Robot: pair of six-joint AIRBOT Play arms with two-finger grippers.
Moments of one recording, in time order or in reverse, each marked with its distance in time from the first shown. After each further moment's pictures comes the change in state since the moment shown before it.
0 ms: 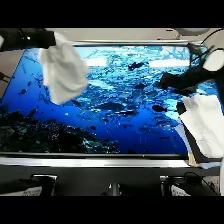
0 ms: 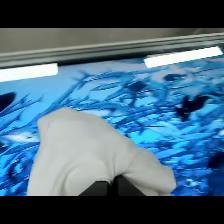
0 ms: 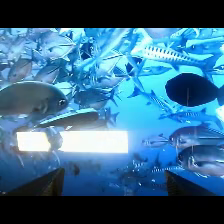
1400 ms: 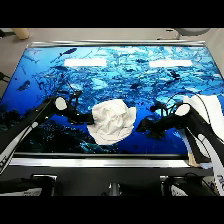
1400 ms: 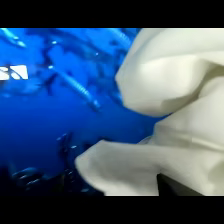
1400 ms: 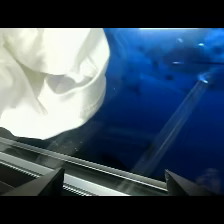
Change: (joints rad) left arm -0.064 -0.077 -0.904 -0.371 0.040 -0.064; right arm 0.002 0.027 -0.784 0.451 -0.195 -0.221
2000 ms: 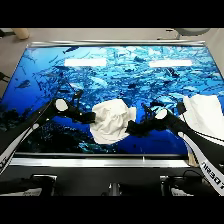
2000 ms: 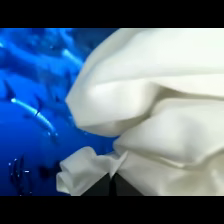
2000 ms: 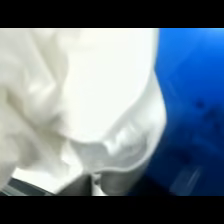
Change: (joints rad) left arm -0.001 0.032 -0.029 -0.146 0.098 0.077; right arm 0.202 -0.169 -0.020 0.168 -0.296 -0.026
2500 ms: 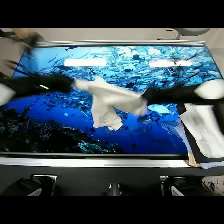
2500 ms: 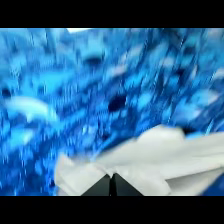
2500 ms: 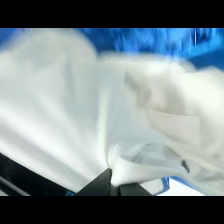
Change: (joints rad) left arm 0.003 0.460 0.364 0.272 0.010 0.073; right arm -0.152 0.431 0.484 -0.149 0.201 -0.059
